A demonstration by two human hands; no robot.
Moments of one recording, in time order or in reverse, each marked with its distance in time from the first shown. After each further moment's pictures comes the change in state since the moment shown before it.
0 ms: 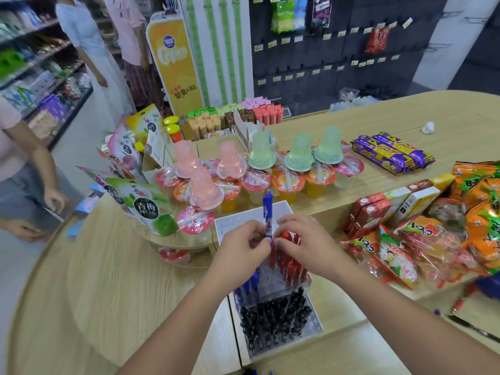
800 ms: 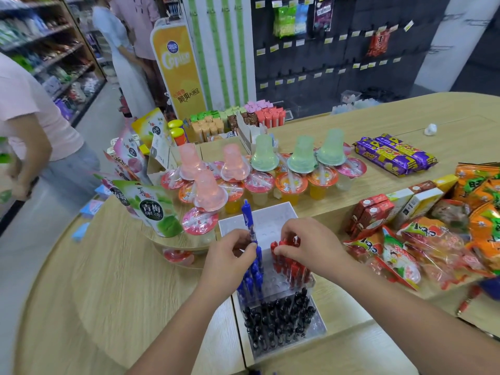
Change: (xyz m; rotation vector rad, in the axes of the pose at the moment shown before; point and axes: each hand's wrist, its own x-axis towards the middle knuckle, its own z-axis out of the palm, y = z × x) left_hand -0.015 -0.028 -0.009 -0.035 0.164 0.006; right_hand 0.000 -0.009 -0.006 -0.229 -0.013 -0.045
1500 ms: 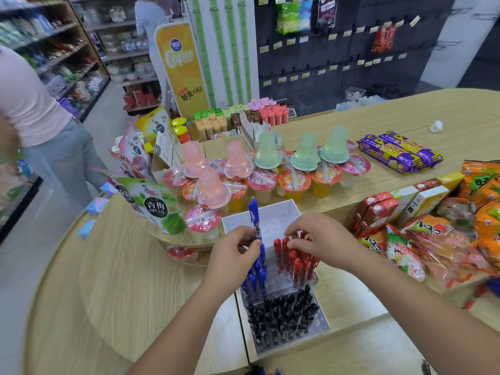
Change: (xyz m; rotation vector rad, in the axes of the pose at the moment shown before) left_hand -0.001 0.005 0.000 0.021 0.001 -0.011; right_hand 0.003 0.017 -0.016 0.024 -0.133 -0.092
